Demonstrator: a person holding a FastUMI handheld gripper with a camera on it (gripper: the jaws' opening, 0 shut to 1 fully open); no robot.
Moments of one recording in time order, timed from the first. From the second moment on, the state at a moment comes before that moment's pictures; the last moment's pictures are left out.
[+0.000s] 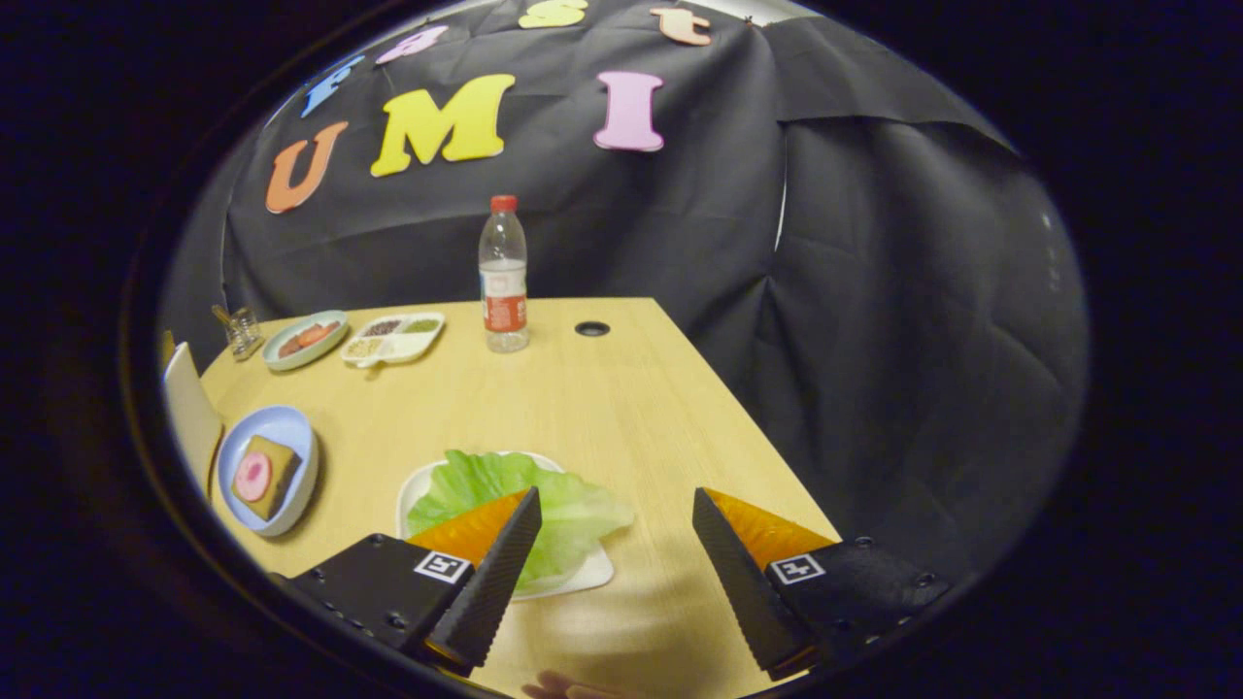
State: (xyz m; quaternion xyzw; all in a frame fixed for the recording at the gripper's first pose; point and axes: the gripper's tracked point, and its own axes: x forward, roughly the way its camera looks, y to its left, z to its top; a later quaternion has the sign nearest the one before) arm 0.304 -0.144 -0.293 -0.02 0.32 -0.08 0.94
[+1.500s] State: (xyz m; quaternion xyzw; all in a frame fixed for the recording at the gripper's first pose) arm 0.301 -0.098 -0.248 0.00 0.32 -0.07 0.95
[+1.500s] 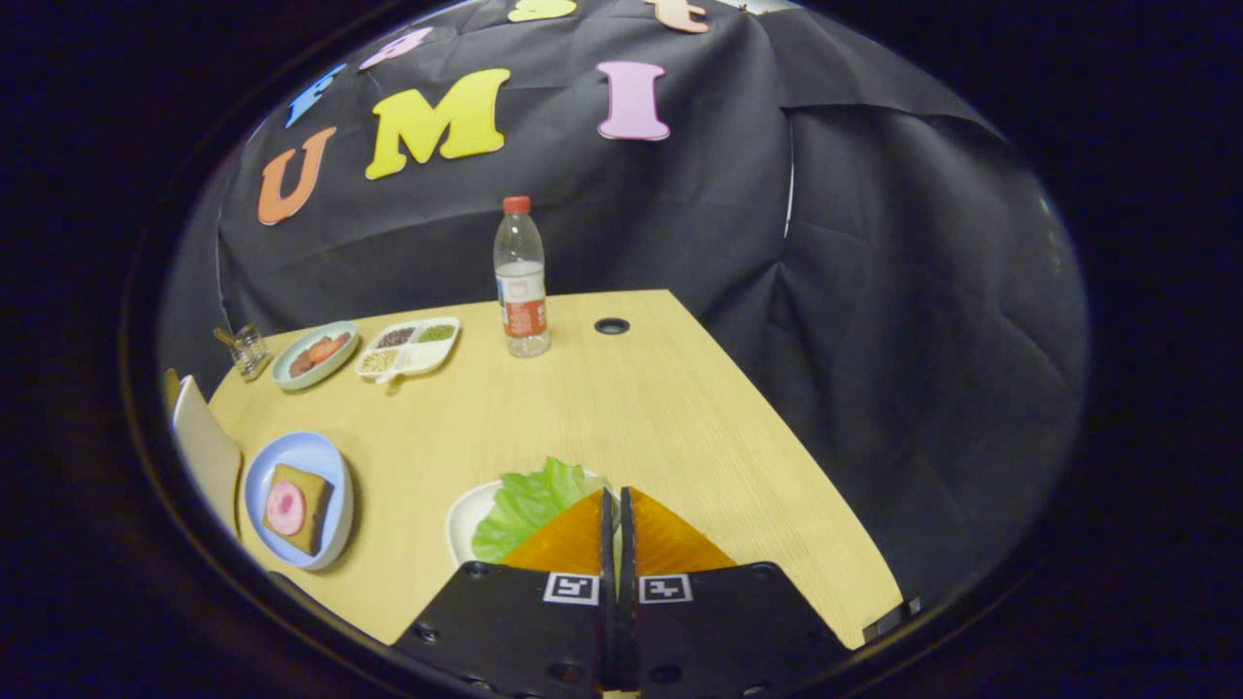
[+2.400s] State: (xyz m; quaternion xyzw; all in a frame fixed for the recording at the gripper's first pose) arm 0.244 0.109 -0.147 -0.07 0.21 0.07 0.97
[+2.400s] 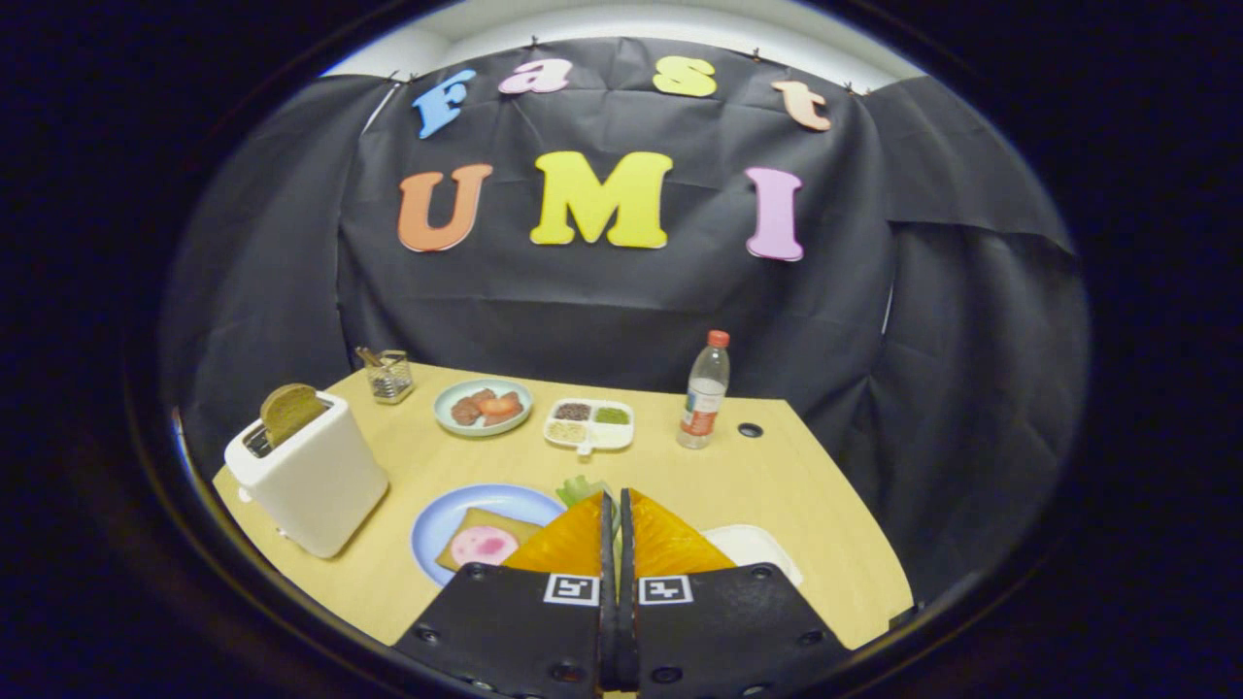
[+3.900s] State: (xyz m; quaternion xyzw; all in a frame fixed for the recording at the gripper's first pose) arm 0.309 0.168 -0.325 0.00 0.37 0.10 0.92
